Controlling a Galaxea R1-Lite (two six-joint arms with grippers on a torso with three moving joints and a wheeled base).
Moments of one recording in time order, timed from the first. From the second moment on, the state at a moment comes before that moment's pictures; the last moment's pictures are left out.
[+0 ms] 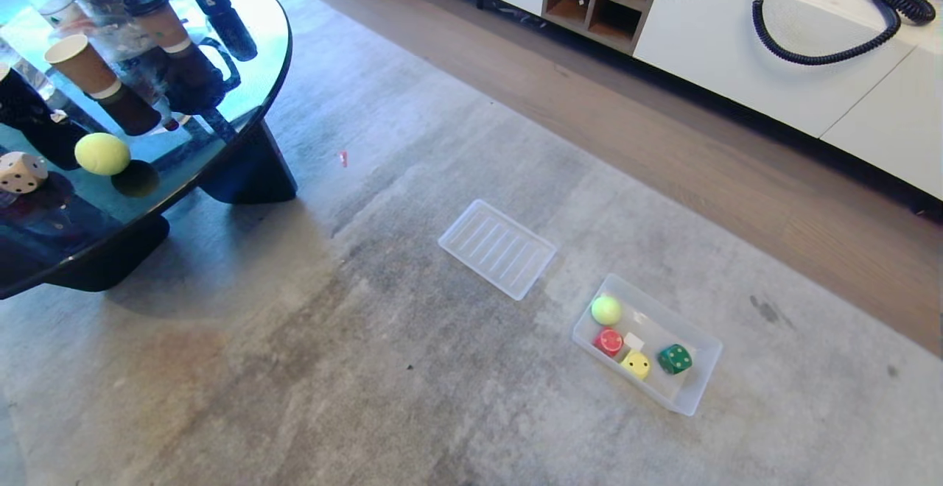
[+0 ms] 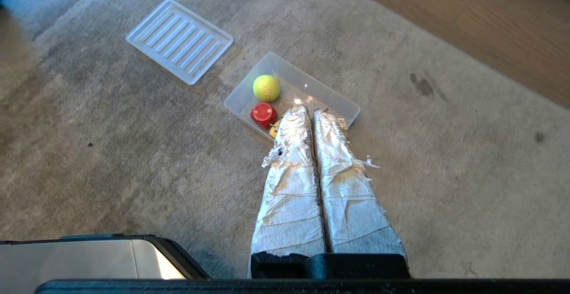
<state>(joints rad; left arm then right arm) 0.00 0.00 0.00 0.01 0.03 -0.09 0.00 0.00 0.00 -0.02 -0.02 0.02</state>
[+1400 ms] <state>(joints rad) 0.00 0.00 0.00 0.00 0.03 -0.09 0.00 0.00 0.00 -0.02 -0.02 0.02</state>
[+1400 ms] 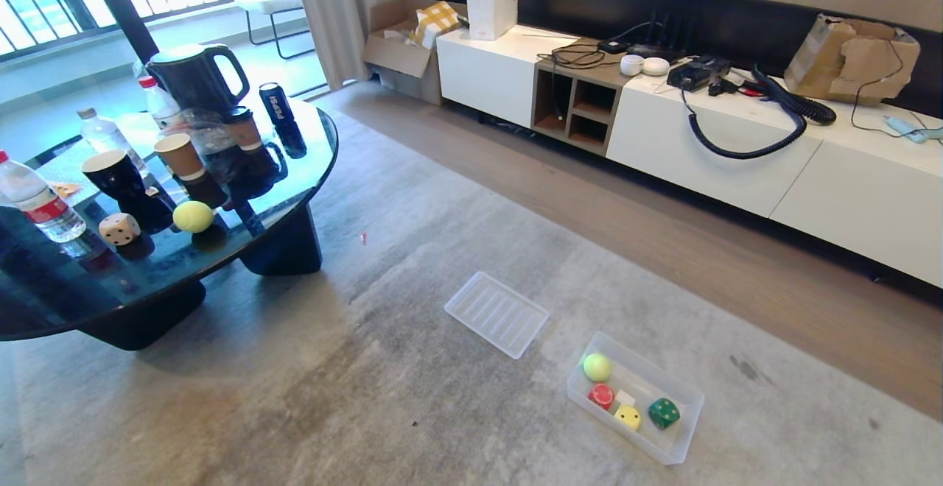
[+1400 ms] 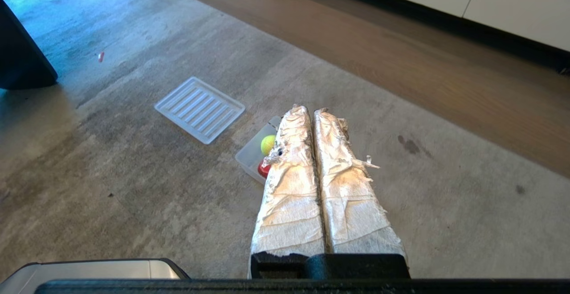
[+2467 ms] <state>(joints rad) 0.00 0.00 0.00 0.01 0.03 -0.08 0.00 0.00 0.00 -0.02 -0.02 0.02</state>
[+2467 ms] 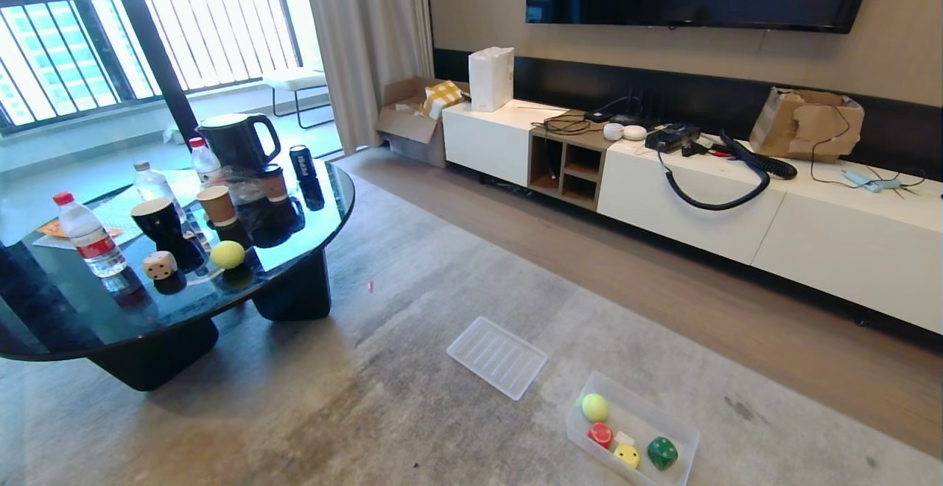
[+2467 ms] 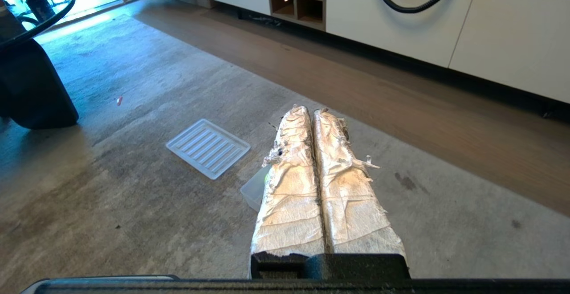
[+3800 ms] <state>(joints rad) 0.00 0.00 0.00 0.01 0.03 -0.08 0.00 0.00 0.00 -0.02 -0.02 0.02</state>
